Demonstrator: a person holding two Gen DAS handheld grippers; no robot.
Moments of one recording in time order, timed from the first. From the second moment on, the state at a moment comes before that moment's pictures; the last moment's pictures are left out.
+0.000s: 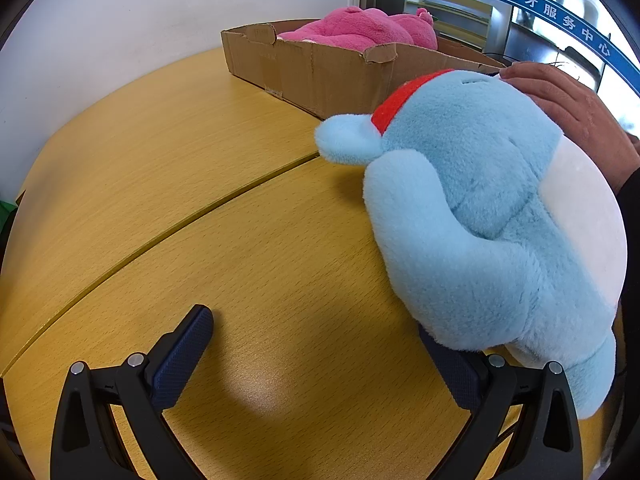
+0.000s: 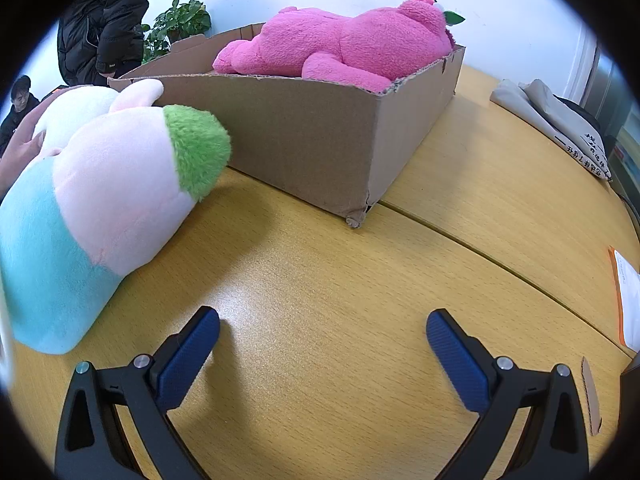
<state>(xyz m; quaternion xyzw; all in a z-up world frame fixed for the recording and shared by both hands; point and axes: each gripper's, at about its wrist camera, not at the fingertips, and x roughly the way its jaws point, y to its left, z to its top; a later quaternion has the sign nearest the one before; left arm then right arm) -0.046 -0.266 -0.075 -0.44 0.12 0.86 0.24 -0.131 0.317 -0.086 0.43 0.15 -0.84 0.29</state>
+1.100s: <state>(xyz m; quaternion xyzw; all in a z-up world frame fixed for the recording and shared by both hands) -0.044 -0.267 -0.075 -0.44 0.12 0.86 0.24 -0.127 0.319 -0.087 0.43 0.15 -0.84 0.29</state>
